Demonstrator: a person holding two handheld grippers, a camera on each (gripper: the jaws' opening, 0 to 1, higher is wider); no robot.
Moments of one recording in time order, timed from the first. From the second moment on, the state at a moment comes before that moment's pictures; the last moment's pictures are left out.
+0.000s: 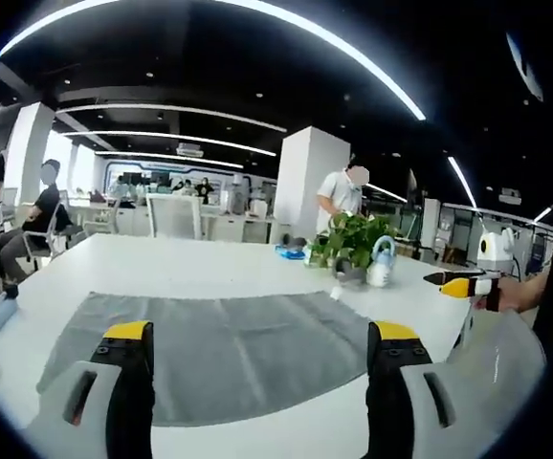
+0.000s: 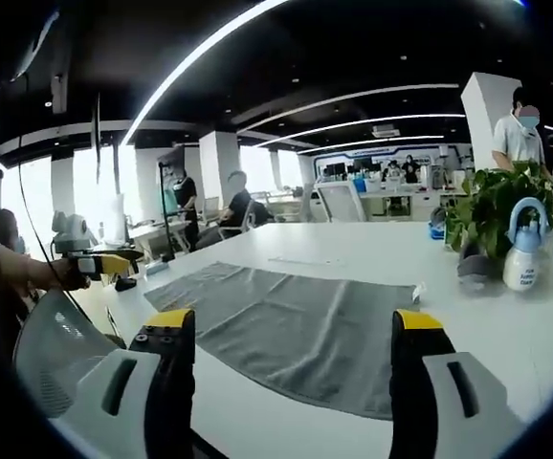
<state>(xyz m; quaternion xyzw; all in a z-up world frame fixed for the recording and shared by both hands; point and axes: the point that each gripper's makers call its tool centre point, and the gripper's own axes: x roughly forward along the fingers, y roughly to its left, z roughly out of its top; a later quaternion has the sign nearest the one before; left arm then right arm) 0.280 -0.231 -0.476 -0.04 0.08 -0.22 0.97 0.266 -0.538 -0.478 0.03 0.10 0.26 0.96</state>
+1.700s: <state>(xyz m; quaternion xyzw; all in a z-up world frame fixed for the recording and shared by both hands) 0.287 -0.282 -0.464 0.05 0.10 -0.30 0.95 0.292 -0.626 -0.447 0.02 0.10 0.20 0.97</state>
